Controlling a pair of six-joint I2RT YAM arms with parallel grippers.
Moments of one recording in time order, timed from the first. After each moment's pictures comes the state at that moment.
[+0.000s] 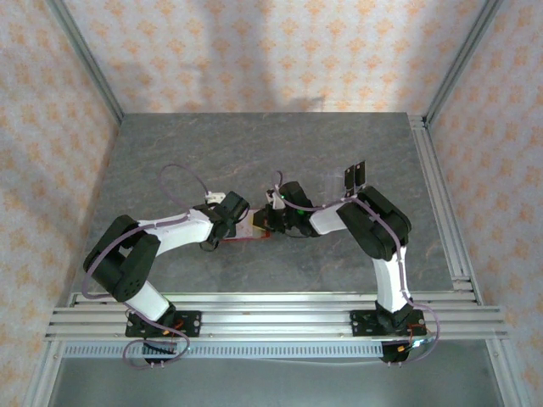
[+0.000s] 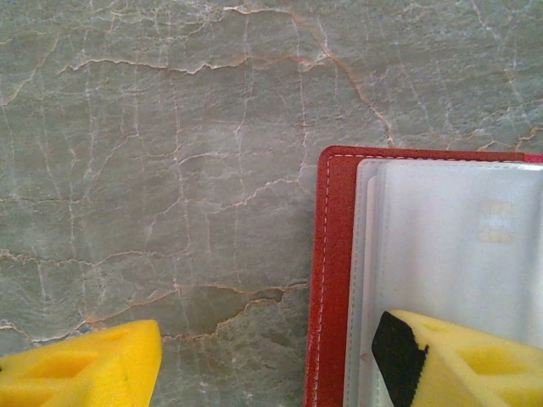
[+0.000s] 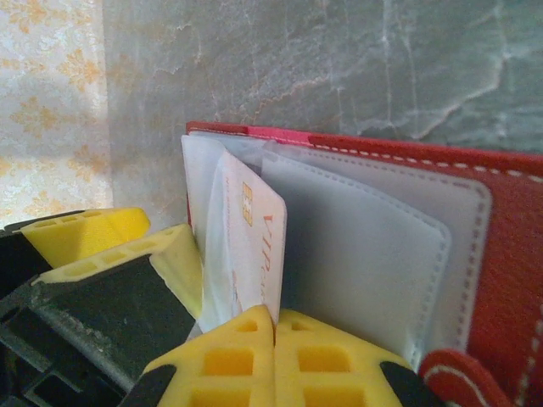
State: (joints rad) left arm -0.56 1.58 0.79 -0.49 -0.48 -0.68; right arm 0.69 2.02 0.94 0.43 -0.62 0.94
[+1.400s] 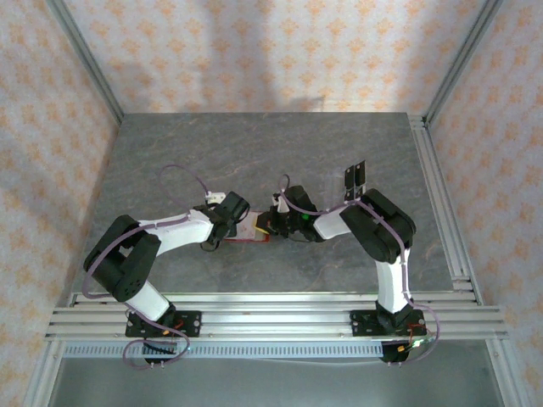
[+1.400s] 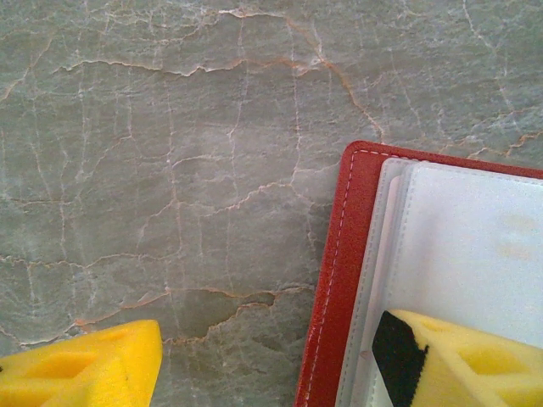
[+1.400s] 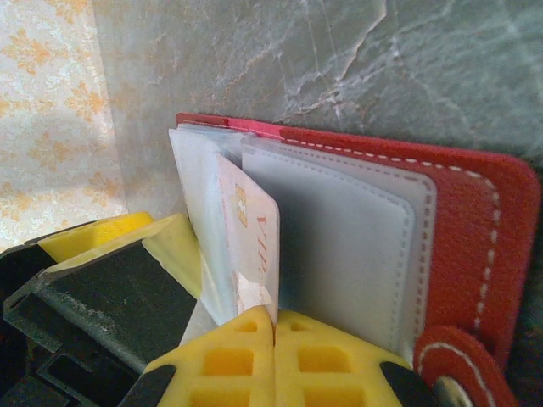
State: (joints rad) left arm -0.56 1.59 0.79 -0.48 -0.48 -0.69; right arm 0.69 1.99 0.87 0.49 -0.60 1.09
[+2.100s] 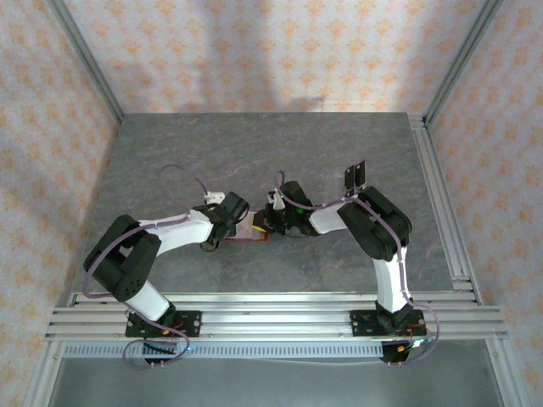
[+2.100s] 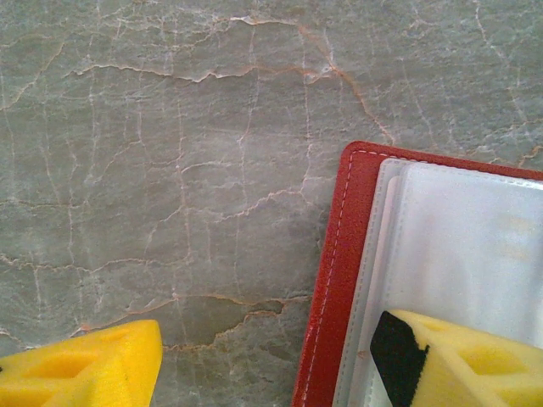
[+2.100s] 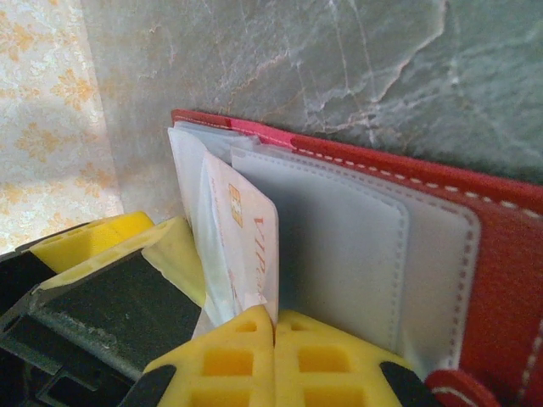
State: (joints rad) left arm -0.56 1.59 0.78 -0.46 -0.49 -0.70; right arm 0.69 2.02 0.95 0.38 -0.63 1.06
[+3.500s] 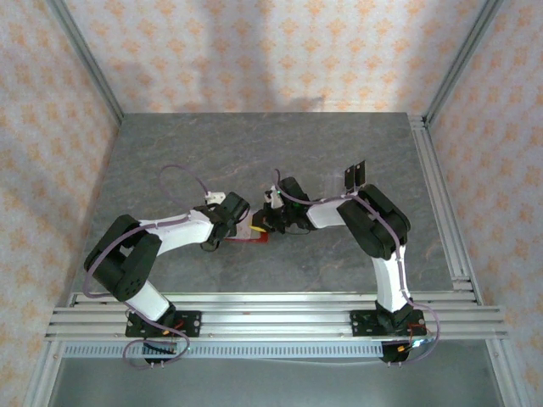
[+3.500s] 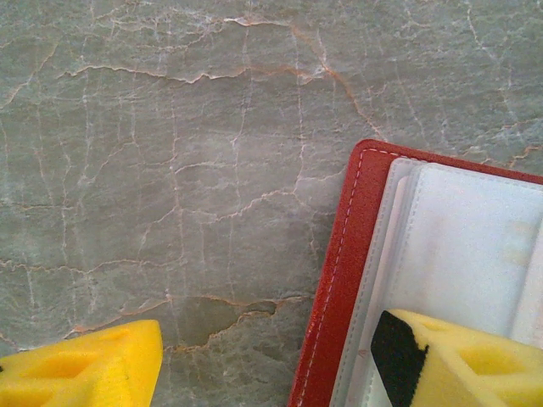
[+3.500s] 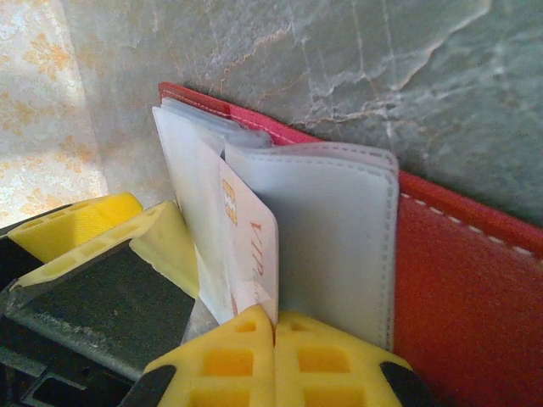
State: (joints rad) left arm -0.56 1.59 0.78 -0.46 -0.49 -0.70; right arm 0.68 2.04 1.05 0.22 -0.70 0.97
